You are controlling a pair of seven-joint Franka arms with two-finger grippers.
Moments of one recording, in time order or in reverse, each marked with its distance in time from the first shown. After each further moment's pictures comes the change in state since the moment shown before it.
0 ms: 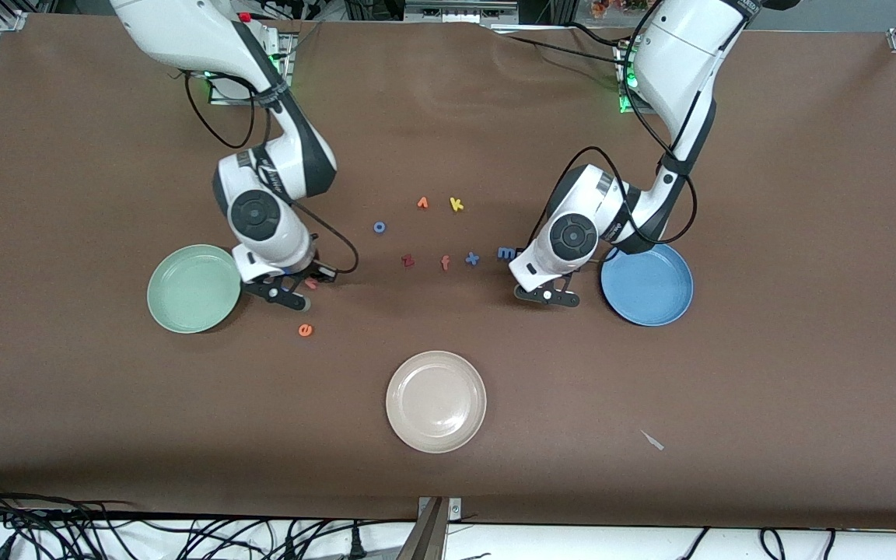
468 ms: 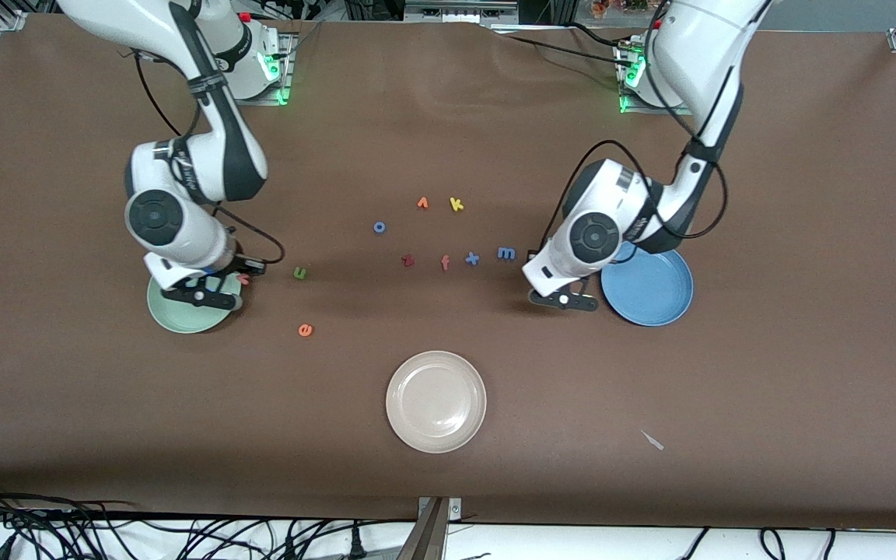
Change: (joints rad) left arm 0.060 -0.091 0.015 0.055 0.017 -0.156 0.032; right arm -0.013 -0.110 -0.198 -0.080 0.000 -0.088 -0.399
